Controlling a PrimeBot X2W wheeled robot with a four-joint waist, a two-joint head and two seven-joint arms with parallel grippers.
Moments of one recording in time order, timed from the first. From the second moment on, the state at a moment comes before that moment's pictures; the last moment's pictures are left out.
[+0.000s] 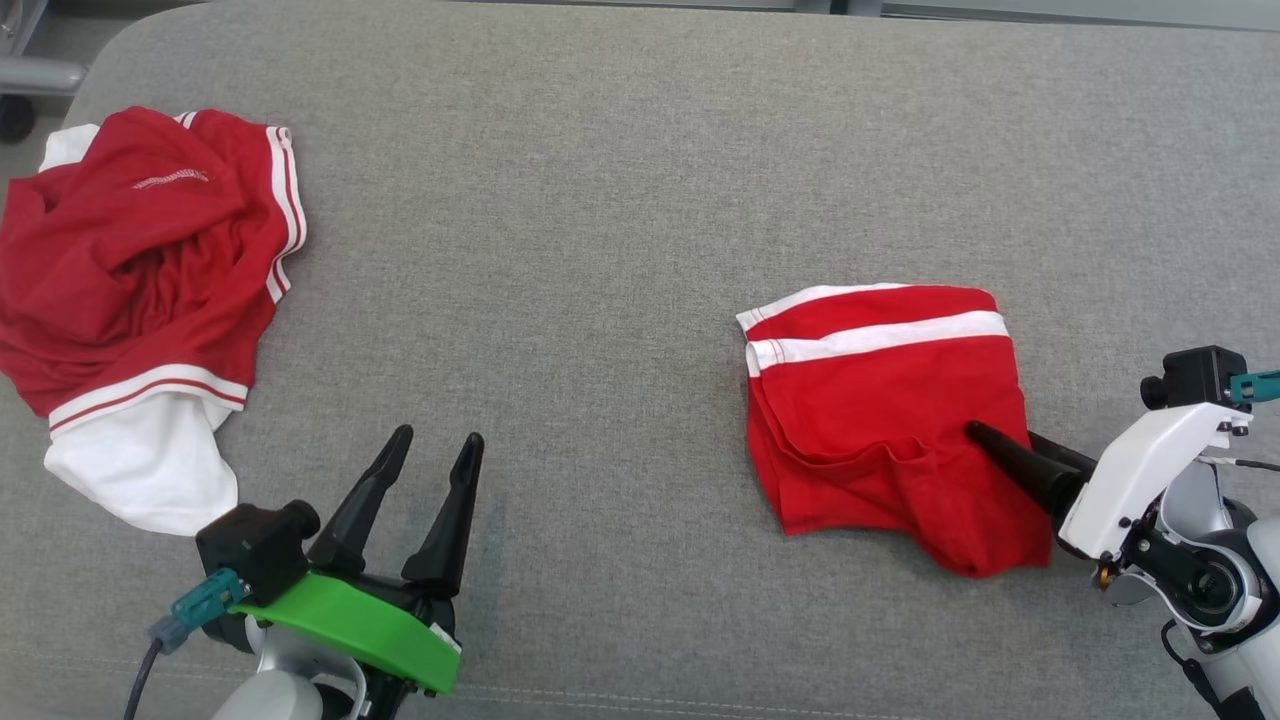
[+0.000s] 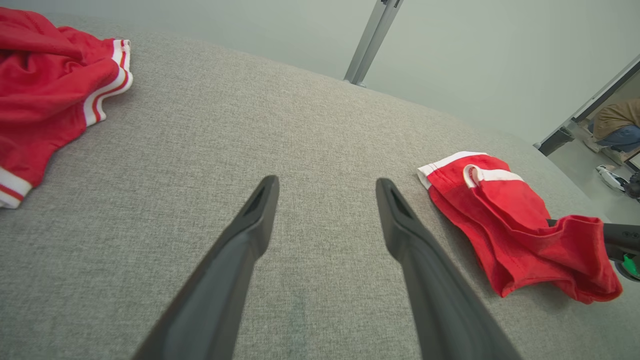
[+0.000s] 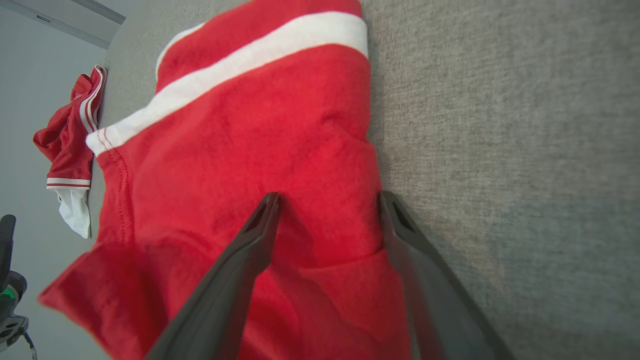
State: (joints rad) left arm -0.11 0.30 -0.52 -0.01 -0.77 0.04 -0.22; right arm -0.13 -0.40 0.26 0.15 0.97 0.02 0.47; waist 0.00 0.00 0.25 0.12
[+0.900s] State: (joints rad) left arm -0.12 0.28 -0.53 0.01 -0.77 0.04 -0.22; right arm -0.30 -0.47 0.27 0.19 0.99 0.04 0.63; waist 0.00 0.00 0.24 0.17
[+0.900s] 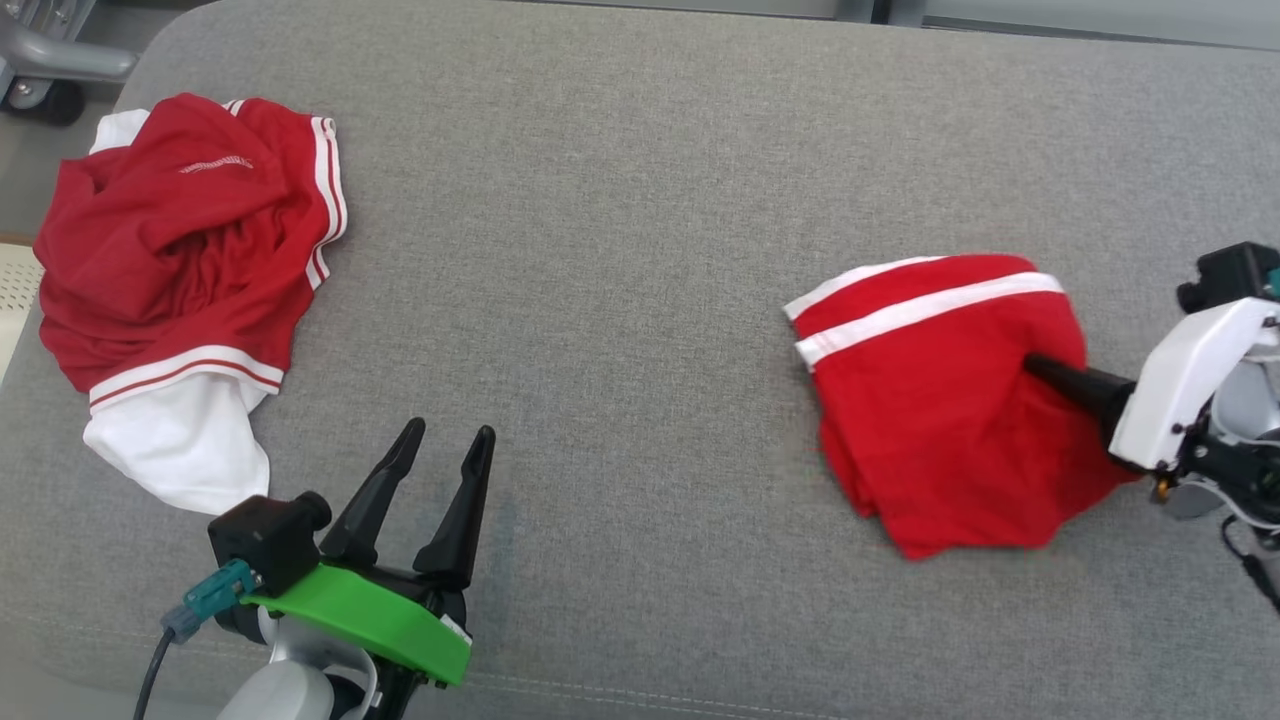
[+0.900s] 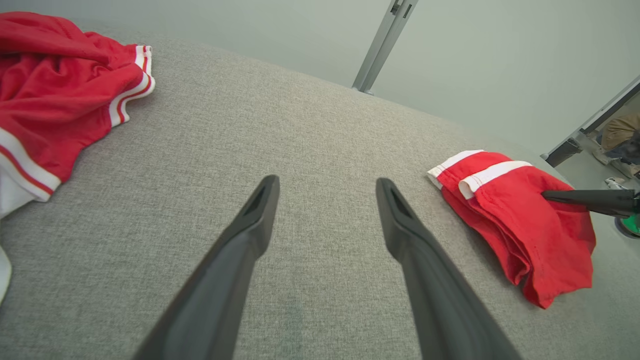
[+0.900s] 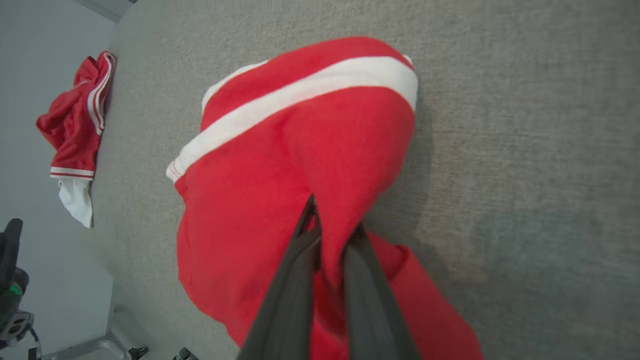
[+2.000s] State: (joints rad) left arm -0.24 0.34 -0.49 -0.11 -0.74 0.05 -0.17; right arm -0.59 -0.92 0.10 0.32 0.70 -0.12 0.75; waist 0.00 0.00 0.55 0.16
